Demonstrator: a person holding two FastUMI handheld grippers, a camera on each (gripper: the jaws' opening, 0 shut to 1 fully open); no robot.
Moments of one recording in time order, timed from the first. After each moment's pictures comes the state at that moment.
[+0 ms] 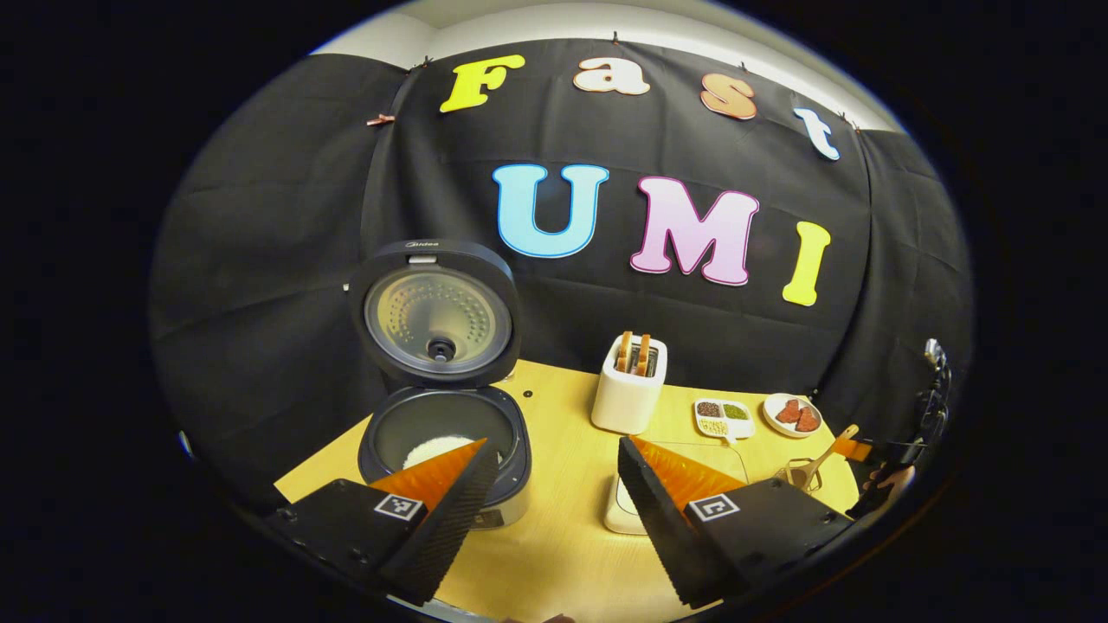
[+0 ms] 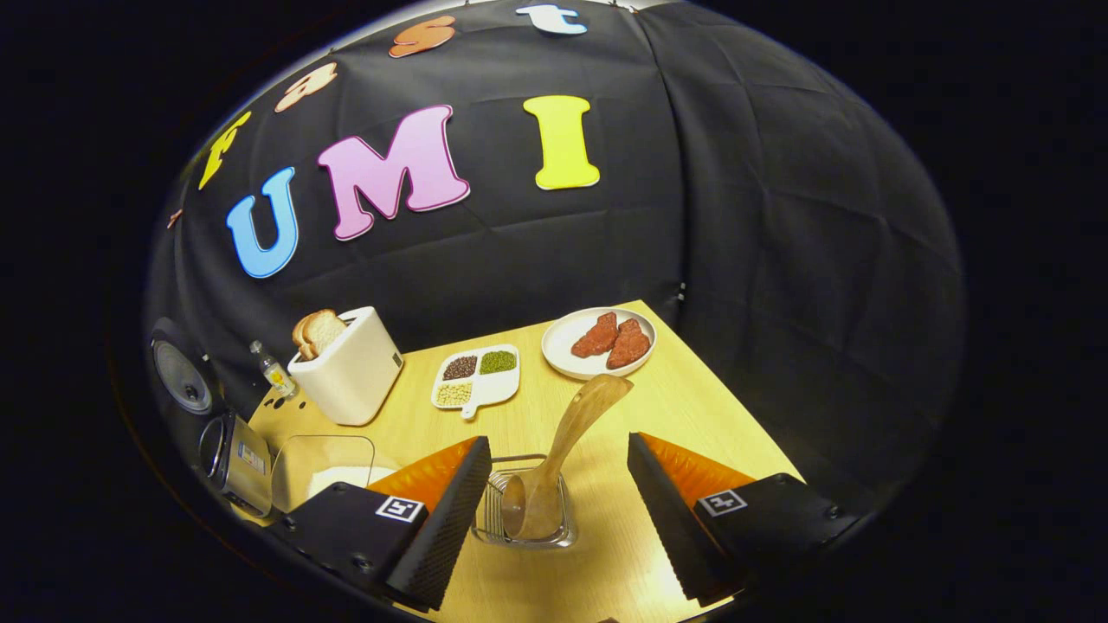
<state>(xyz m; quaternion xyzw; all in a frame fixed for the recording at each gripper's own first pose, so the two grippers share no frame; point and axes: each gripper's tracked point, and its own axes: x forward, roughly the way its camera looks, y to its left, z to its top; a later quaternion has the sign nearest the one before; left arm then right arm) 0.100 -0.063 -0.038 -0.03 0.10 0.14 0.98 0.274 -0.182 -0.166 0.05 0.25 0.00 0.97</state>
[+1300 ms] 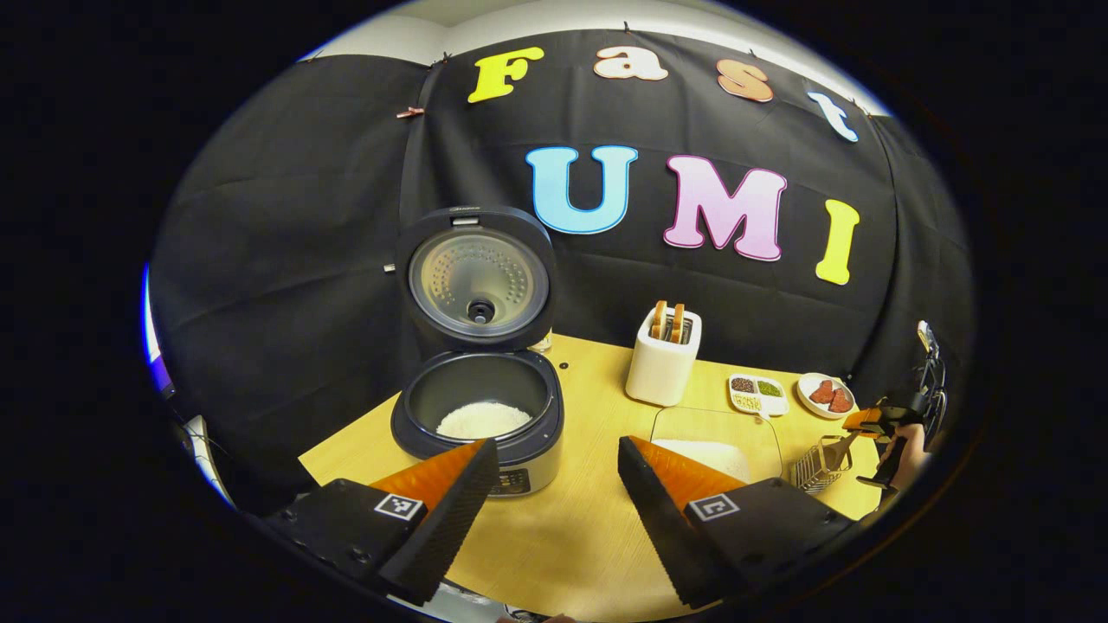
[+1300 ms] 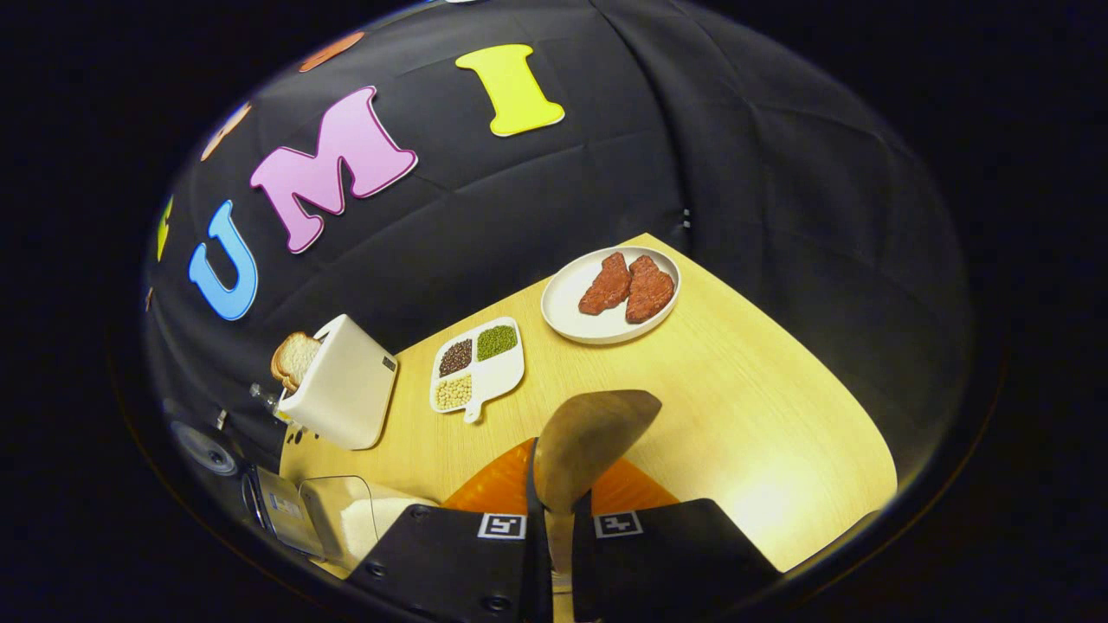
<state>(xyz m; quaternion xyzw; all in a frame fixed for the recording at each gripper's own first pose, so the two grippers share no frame) 0.069 -0.052 -0.080 -0.02 0.12 0.20 0.97 0.319 -0.168 -0.204 0.13 0.31 -0.01 0.94</state>
